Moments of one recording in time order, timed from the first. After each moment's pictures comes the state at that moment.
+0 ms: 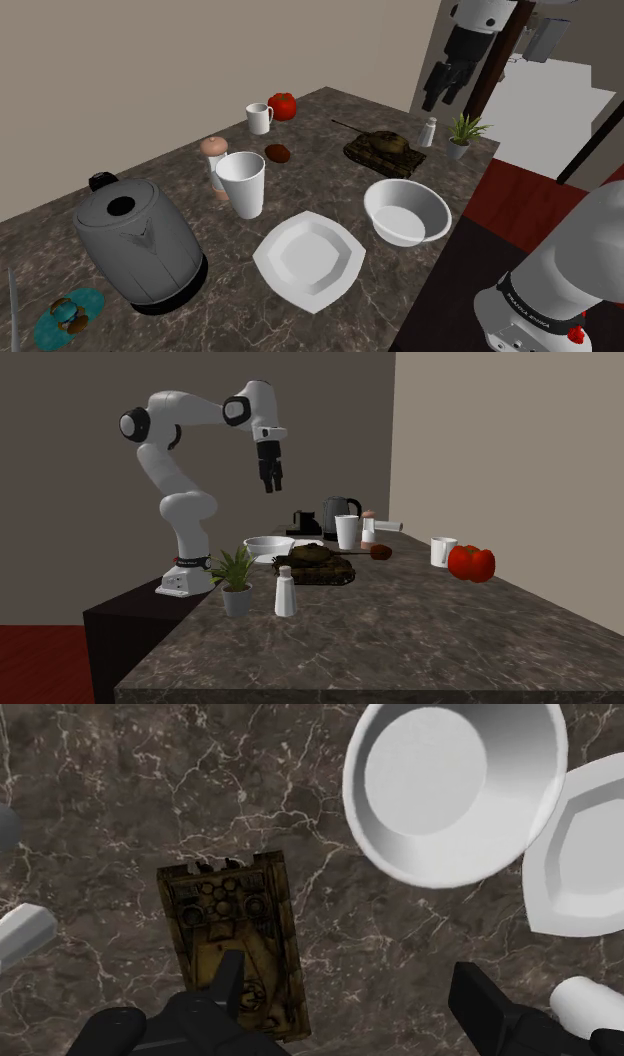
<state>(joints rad) -0.07 -0.68 -0.14 -2.41 0.00 1.81 -0.14</state>
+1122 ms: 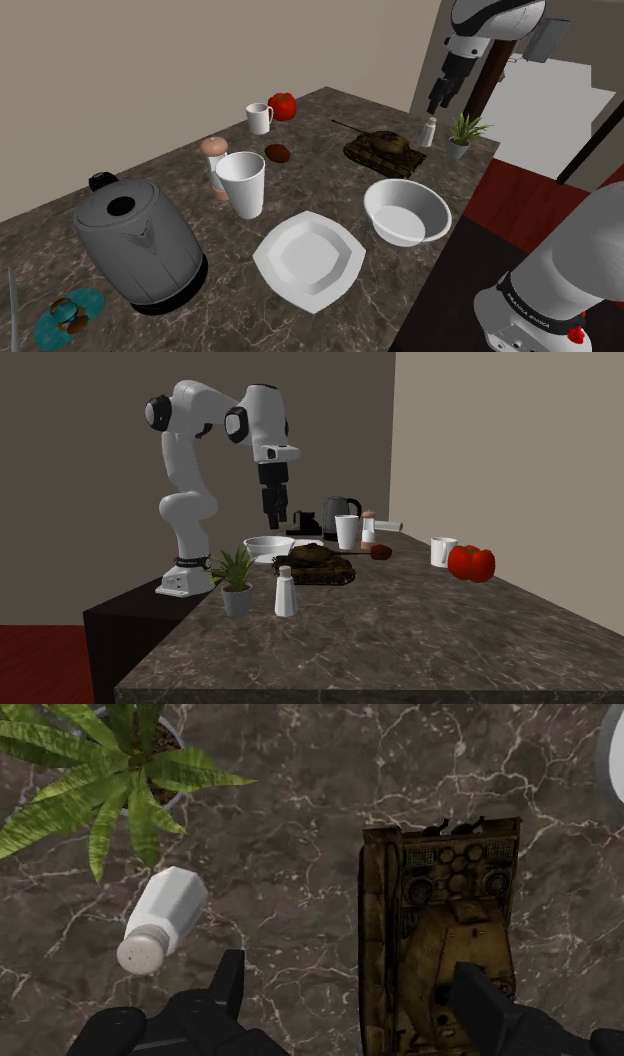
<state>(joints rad) -0.10 -0.18 -0.47 -2.18 0.03 2.02 -0.60</state>
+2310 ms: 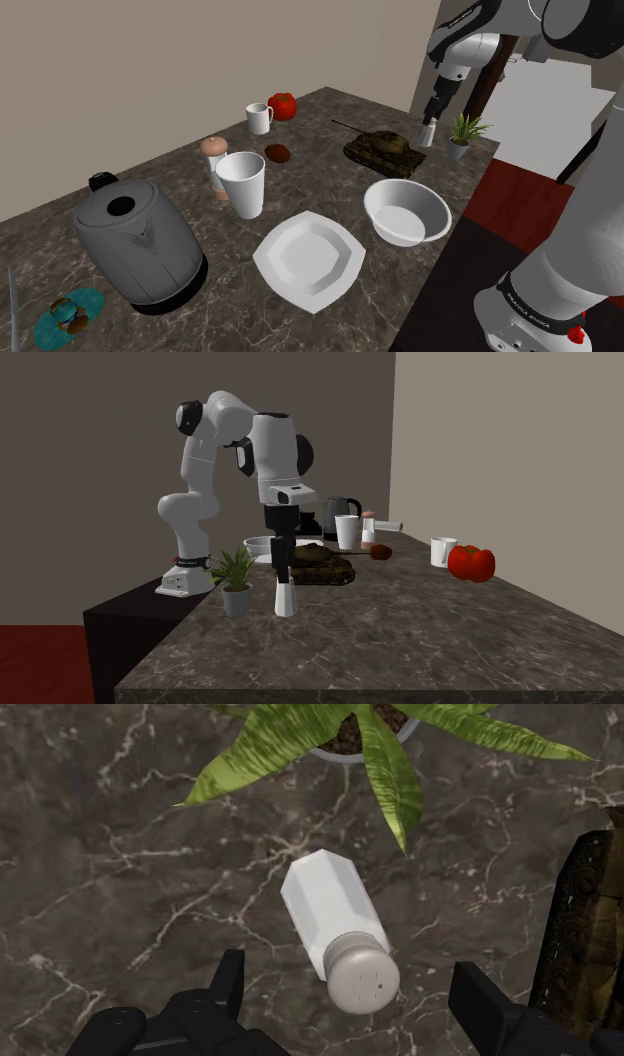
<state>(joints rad) -0.20 0.29 -0.54 -1.90 0.30 2.10 -0.95</state>
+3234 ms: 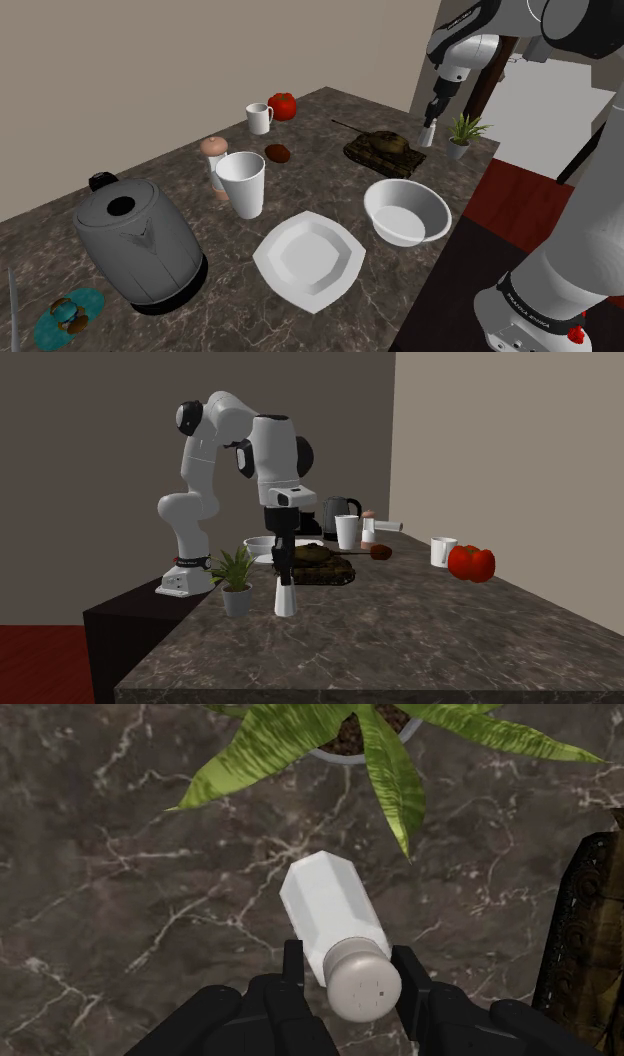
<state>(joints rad) -0.20 0.29 -0.53 -1.90 0.30 2.11 -0.95</state>
